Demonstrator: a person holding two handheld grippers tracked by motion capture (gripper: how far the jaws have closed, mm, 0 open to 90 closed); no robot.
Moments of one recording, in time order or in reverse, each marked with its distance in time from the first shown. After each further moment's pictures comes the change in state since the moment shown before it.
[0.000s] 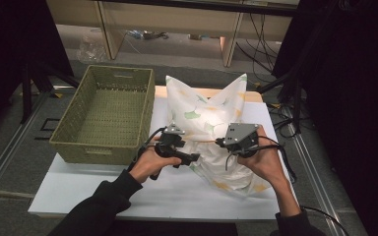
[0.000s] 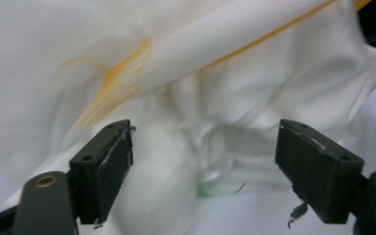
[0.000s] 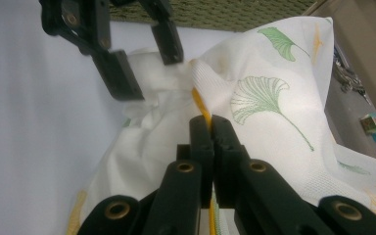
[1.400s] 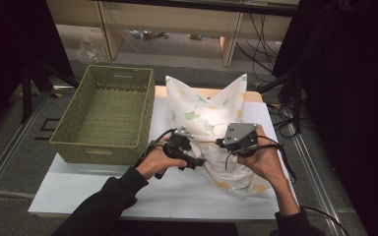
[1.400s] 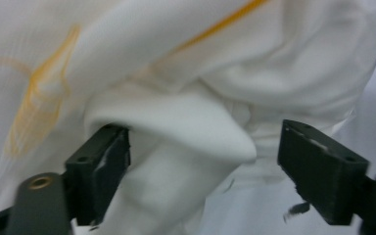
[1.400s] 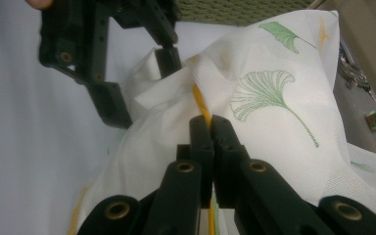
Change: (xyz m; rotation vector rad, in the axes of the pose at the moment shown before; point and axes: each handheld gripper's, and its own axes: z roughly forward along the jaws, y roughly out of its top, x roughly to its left) left arm -0.010 0.004 0.028 0.054 -0.117 0.047; right arm -0.003 -0.003 0.004 0.021 0.008 -0.013
